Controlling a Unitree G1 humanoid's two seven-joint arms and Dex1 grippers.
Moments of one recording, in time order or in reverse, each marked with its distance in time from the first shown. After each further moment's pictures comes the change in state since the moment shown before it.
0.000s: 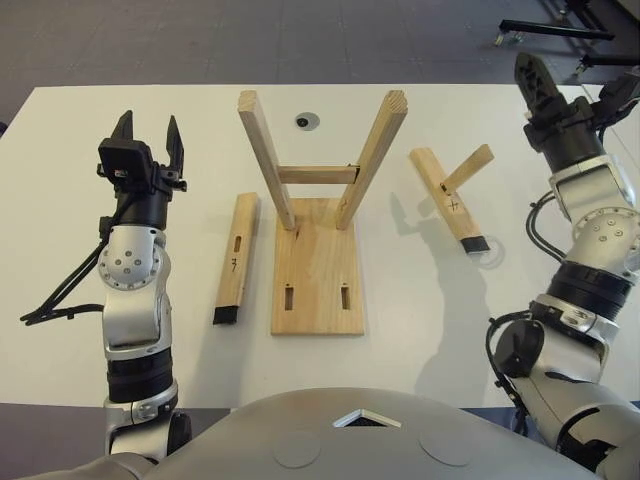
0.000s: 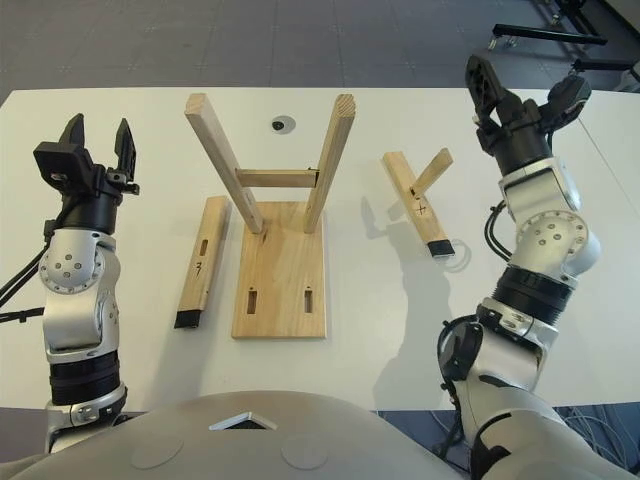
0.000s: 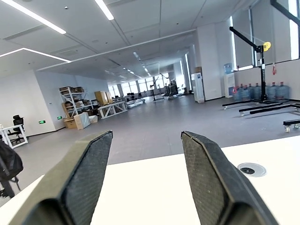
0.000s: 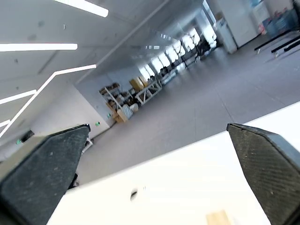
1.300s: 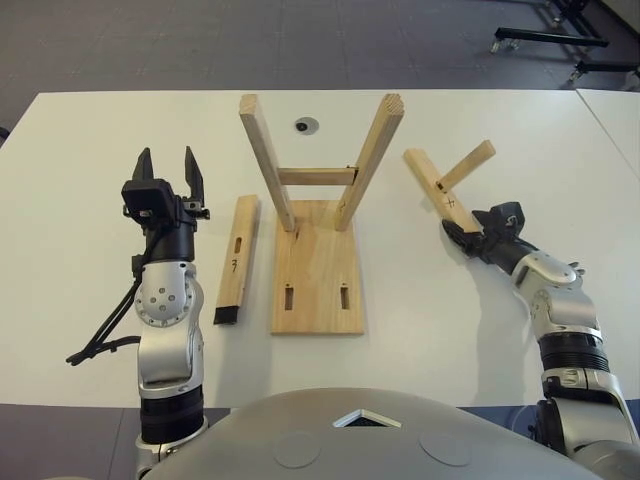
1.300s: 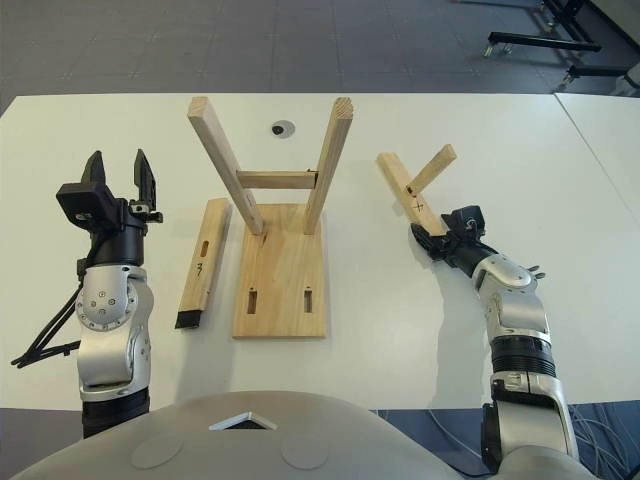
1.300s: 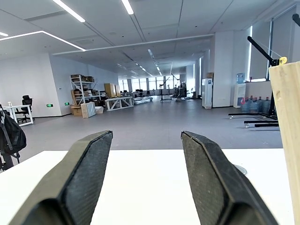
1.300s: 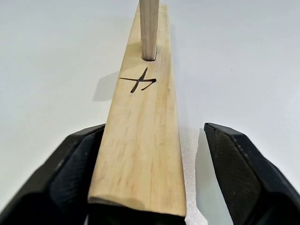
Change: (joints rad) left arm 0.155 -0.164 -0.113 -0.080 0.068 -0.050 0.112; right arm 0.287 -0.095 0.427 0.402 -0.611 -0.573 0.241
